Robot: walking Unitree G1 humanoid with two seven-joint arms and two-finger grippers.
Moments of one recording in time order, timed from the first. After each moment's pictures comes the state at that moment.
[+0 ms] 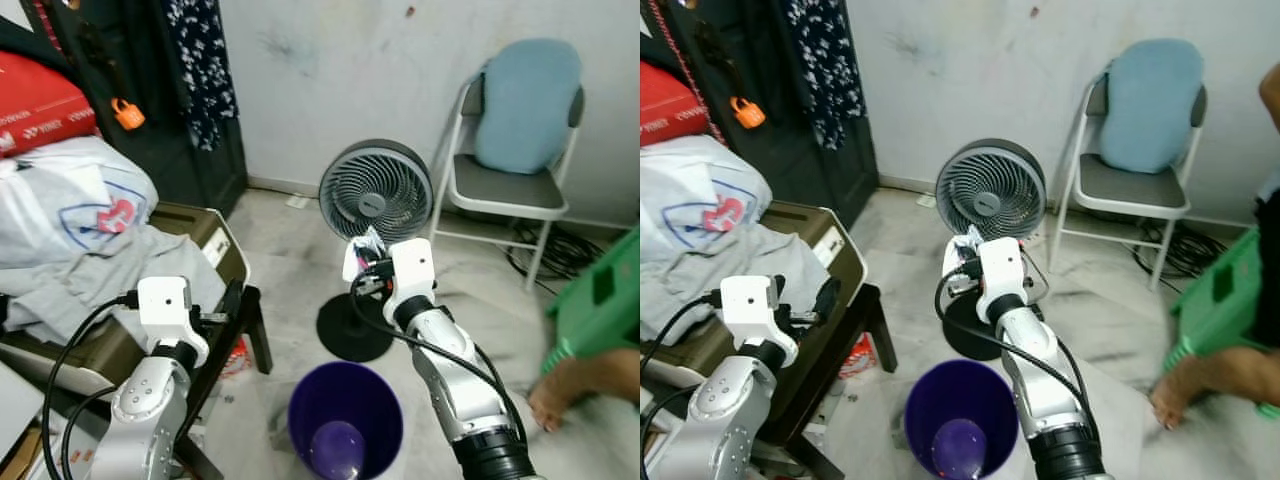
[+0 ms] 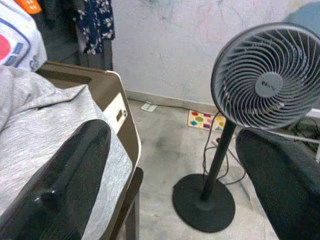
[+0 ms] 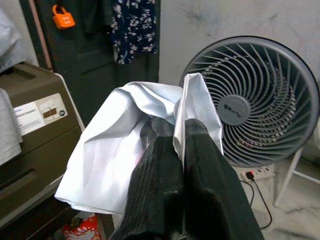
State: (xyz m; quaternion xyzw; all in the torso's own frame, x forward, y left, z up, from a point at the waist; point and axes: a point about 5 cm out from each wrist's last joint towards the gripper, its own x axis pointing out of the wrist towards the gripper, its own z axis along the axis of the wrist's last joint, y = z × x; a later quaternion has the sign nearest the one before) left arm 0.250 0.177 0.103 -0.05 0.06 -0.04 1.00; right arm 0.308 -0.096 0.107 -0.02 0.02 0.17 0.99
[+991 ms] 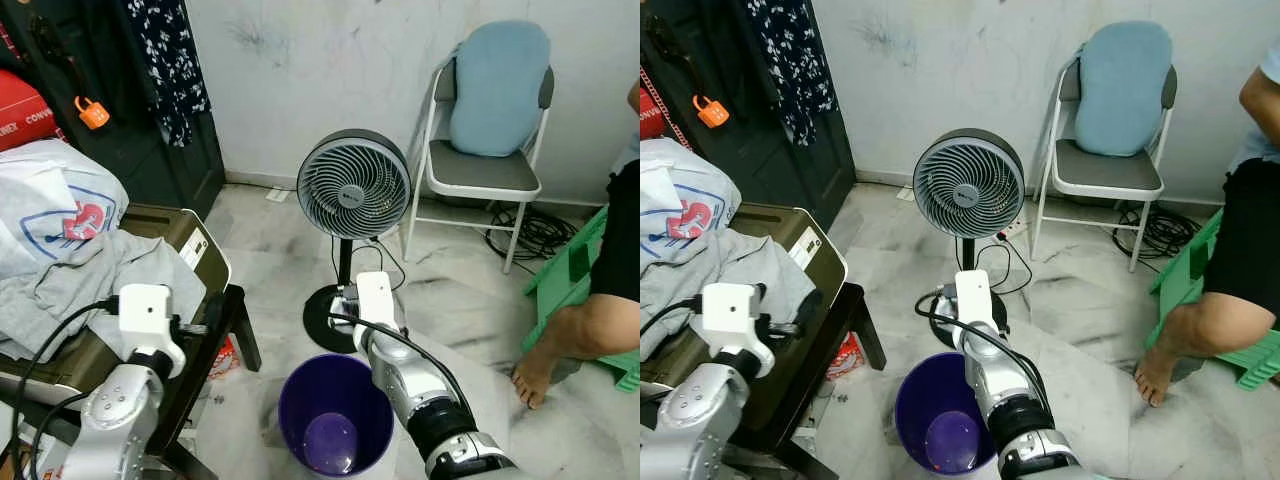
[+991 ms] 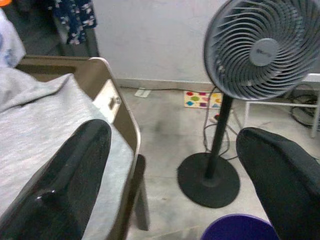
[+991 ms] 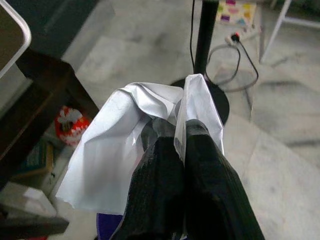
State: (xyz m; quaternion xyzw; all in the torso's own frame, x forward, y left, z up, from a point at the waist) left arm 0.243 0.196 0.096 -0.01 0.08 -0.06 0.99; right arm 0.311 -0.063 0.030 0.00 0.28 0.08 0.96
